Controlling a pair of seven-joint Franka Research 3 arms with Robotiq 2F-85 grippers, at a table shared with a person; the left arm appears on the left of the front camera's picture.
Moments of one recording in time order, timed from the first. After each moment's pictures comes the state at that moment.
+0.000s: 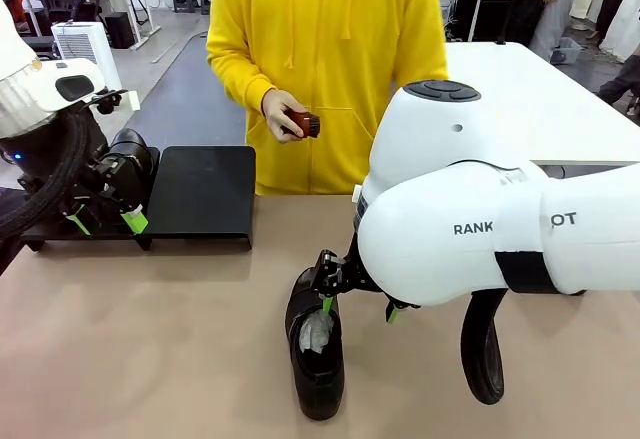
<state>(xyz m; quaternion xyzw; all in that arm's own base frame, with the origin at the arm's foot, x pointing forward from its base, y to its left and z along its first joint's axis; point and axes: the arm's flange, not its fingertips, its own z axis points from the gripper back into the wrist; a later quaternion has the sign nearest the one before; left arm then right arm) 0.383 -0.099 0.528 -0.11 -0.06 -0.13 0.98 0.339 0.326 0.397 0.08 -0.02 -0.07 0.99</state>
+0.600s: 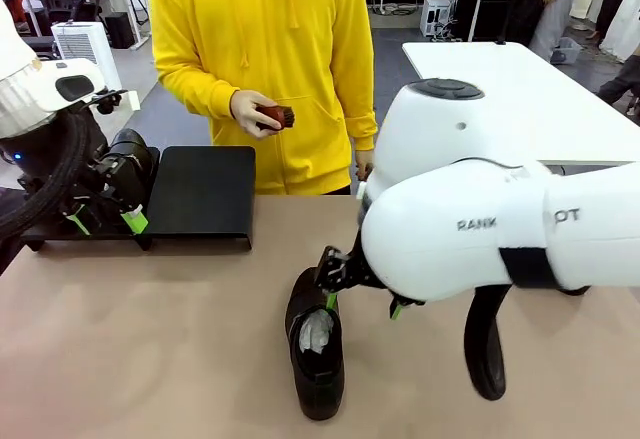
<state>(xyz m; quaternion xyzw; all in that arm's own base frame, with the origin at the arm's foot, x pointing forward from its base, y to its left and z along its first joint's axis) 0.383 -0.099 0.528 -0.11 -0.06 -0.13 0.98 0.345 0.316 0.401 0.08 -0.02 -0.09 0.99</state>
